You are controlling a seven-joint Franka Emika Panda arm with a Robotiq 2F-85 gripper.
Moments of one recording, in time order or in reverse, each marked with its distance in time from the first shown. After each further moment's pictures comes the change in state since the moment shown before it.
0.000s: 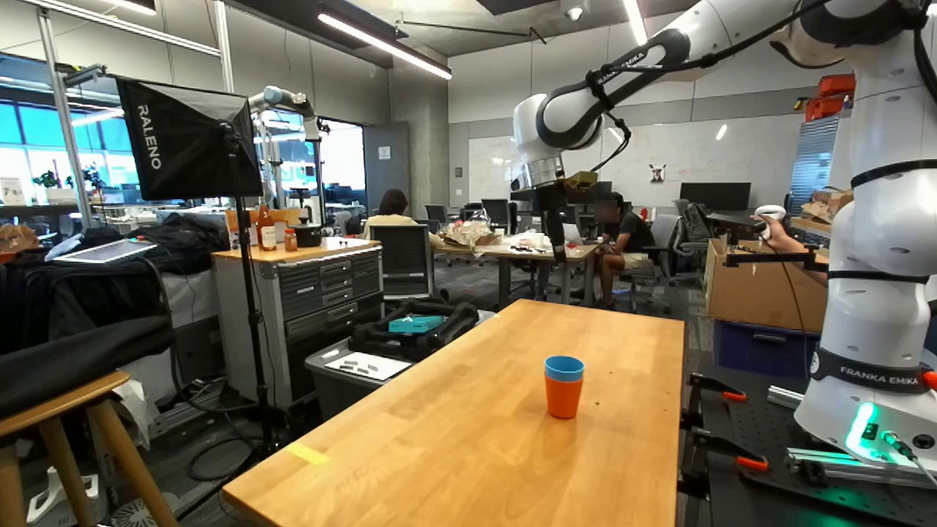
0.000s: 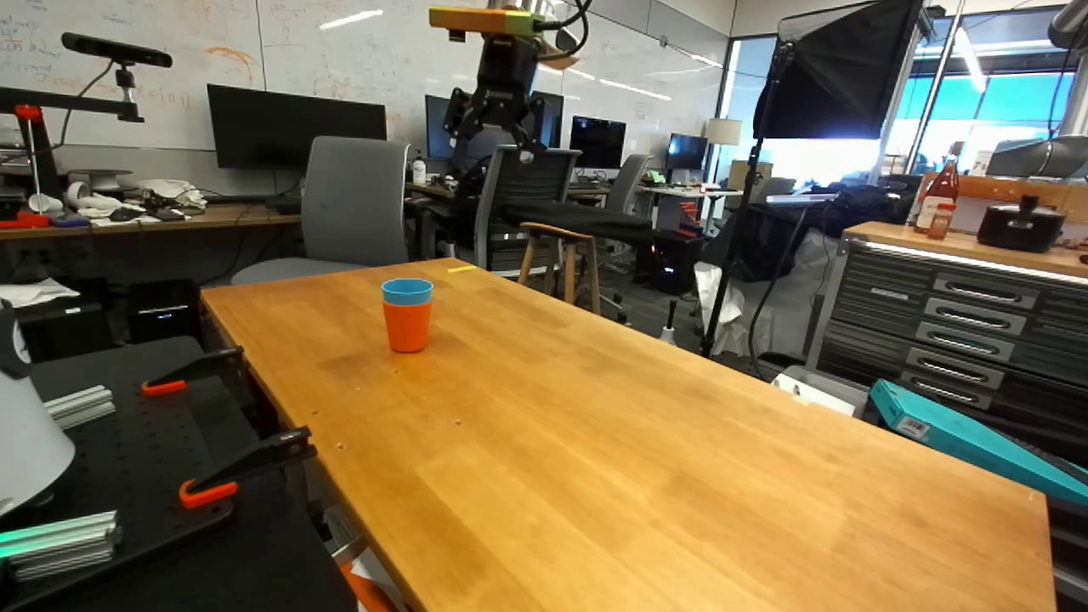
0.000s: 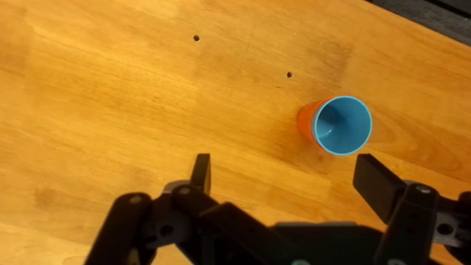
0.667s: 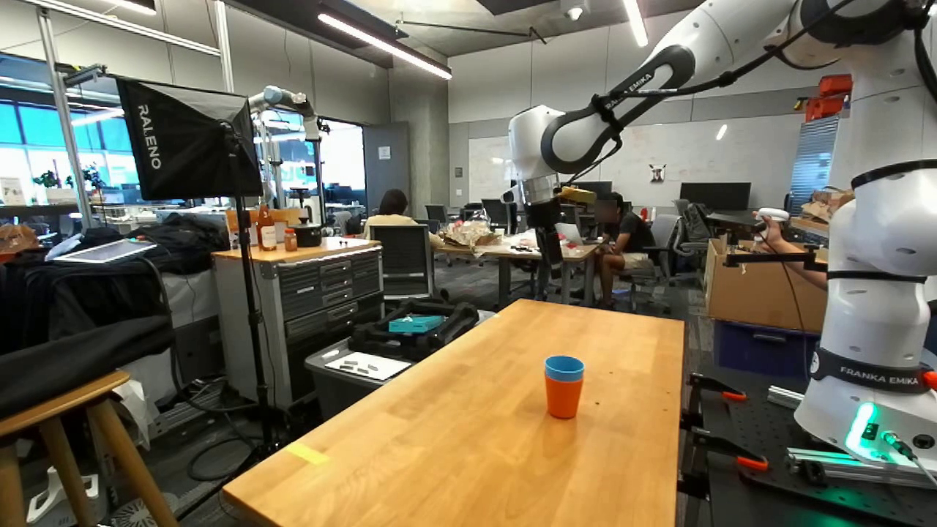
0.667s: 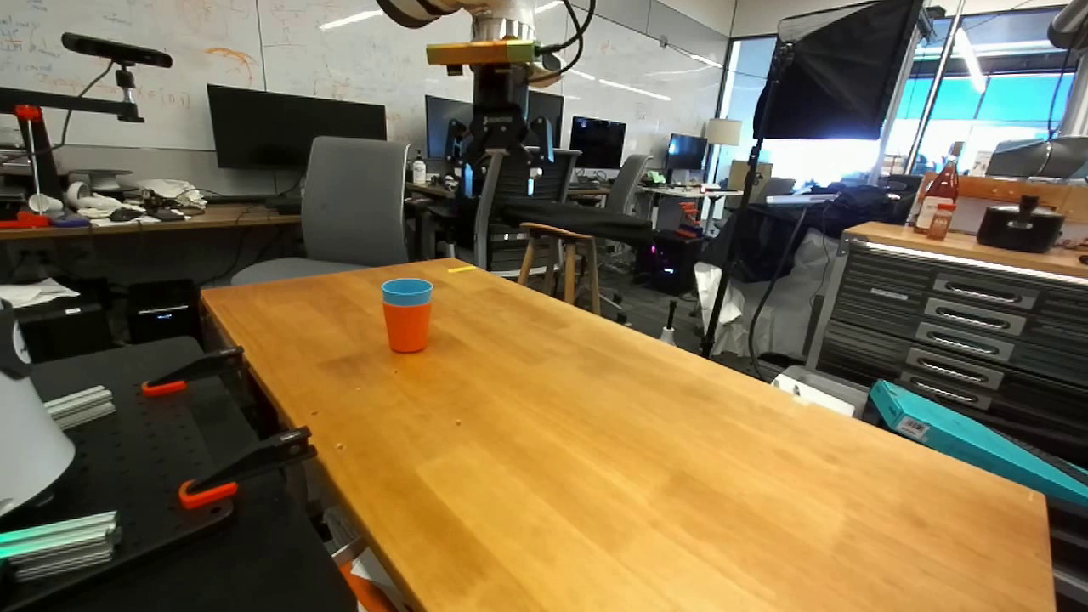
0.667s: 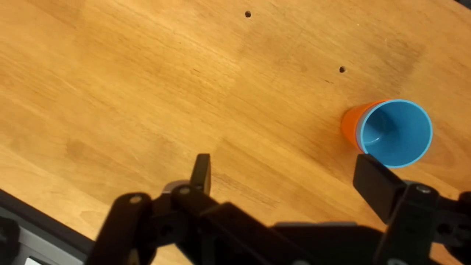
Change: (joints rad) arm 0.039 0.015 0.021 -0.075 -0.176 0.173 -0.003
